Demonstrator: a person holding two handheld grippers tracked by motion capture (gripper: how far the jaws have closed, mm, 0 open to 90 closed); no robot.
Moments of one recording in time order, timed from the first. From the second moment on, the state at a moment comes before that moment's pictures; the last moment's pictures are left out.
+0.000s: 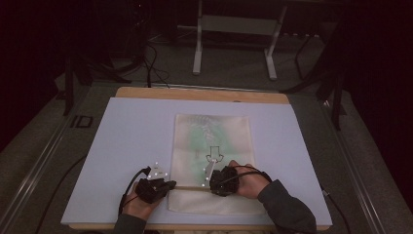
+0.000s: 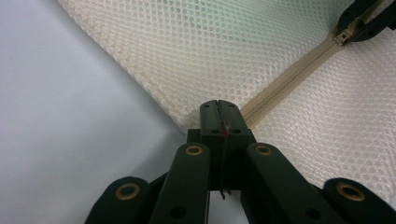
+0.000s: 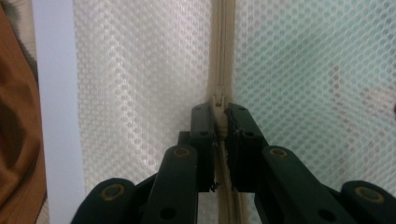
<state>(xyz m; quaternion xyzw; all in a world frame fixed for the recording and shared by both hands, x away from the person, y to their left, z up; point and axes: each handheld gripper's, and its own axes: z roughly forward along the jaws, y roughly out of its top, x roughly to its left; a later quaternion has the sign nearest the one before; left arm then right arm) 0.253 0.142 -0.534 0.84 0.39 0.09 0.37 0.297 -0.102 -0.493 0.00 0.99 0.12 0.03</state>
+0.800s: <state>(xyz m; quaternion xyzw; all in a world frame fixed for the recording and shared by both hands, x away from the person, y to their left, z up) 0.253 0.142 -0.534 0.84 0.39 0.09 0.37 0.297 -0.115 -0.492 0.00 0.99 0.12 0.03</state>
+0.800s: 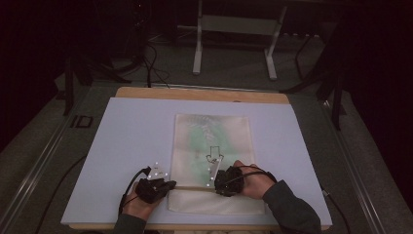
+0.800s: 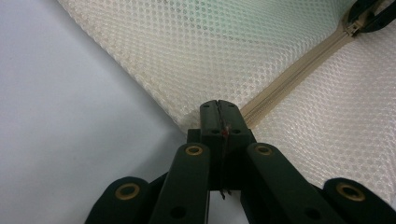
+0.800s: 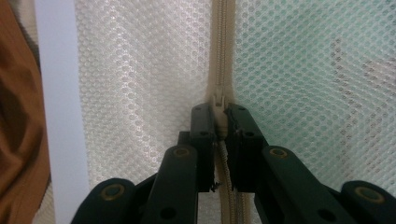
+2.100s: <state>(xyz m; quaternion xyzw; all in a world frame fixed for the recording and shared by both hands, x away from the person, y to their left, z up) 0.252 0.141 -0.534 0.84 0.39 0.09 0.37 0.295 -0.135 -0.492 0.01 0.99 0.10 0.04</state>
